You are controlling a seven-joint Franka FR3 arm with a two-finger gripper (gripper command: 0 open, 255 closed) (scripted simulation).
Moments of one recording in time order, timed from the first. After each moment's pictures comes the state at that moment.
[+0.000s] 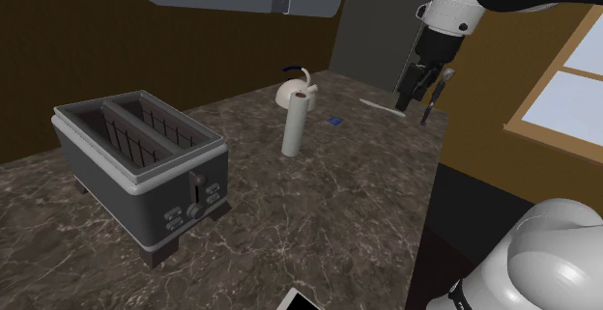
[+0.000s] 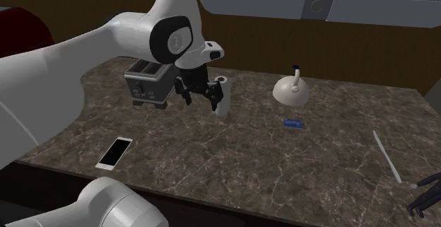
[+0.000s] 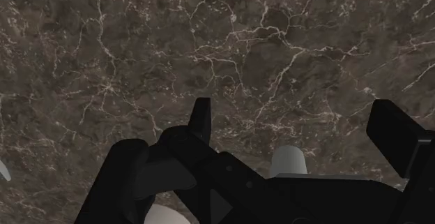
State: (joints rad) arm -0.01 -0.74 0.02 -2.33 -0.07 1.67 -0.12
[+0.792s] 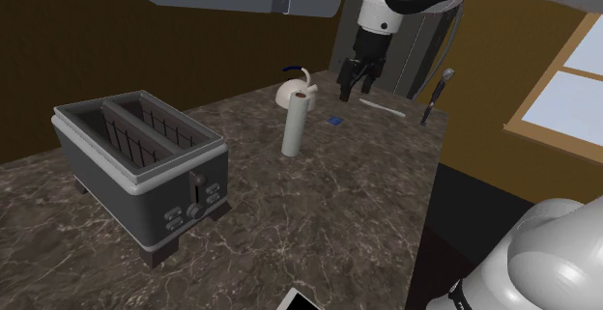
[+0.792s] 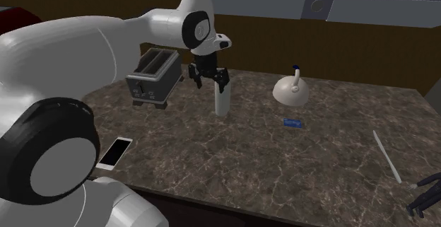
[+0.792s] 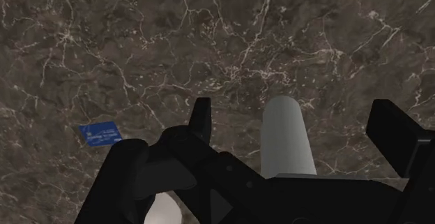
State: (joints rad) arm -0.01 -0.35 0.09 -2.10 -0.05 1.81 0.00
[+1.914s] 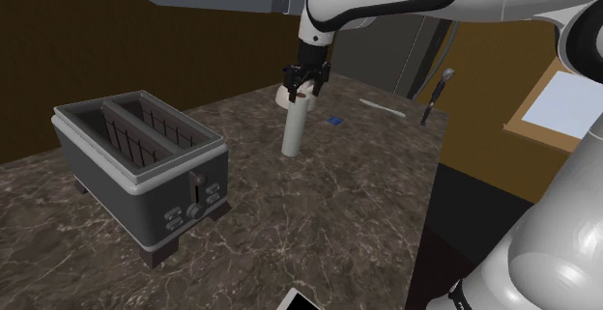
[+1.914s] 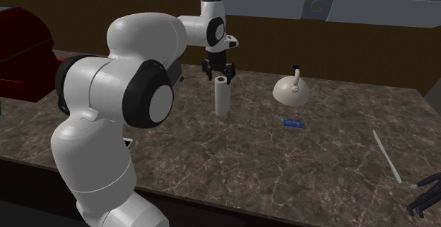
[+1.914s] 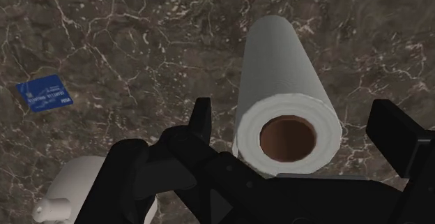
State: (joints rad) arm 0.01 0.11 0.14 -1.74 -0.09 1.89 0.12
